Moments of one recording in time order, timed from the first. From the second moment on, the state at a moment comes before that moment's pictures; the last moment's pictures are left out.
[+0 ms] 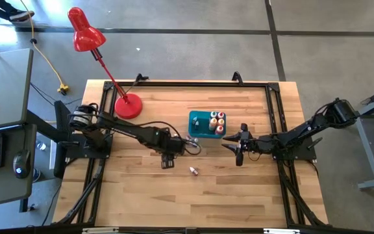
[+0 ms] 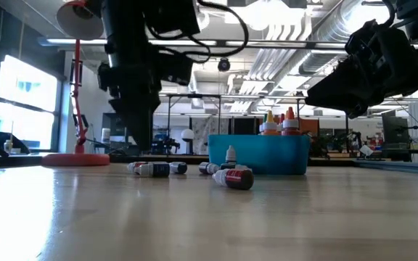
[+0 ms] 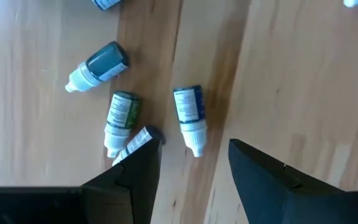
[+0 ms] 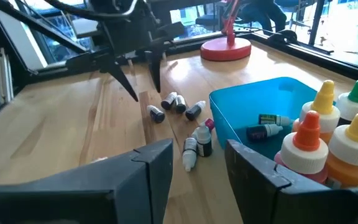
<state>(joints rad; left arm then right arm) -0.15 1.76 1.20 -0.75 -0.18 -0.28 0.29 1.18 0.10 0.88 0.47 0.27</state>
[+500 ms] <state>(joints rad) -0.14 1.76 1.05 -0.51 -0.18 -0.29 0.29 1.18 0.10 0.88 0.47 0.26</state>
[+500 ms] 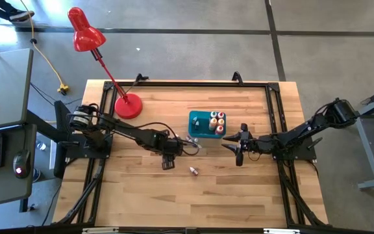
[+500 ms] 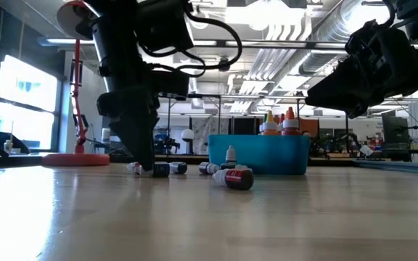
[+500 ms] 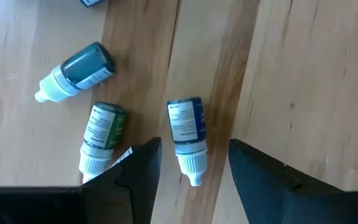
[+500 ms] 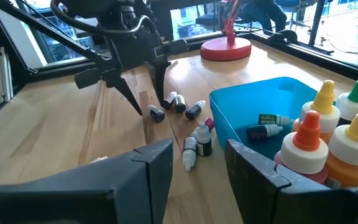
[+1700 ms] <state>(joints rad) 0.01 1.79 1.40 -0.45 -0.32 0.06 0.29 1.18 0.10 0.88 0.50 0.26</state>
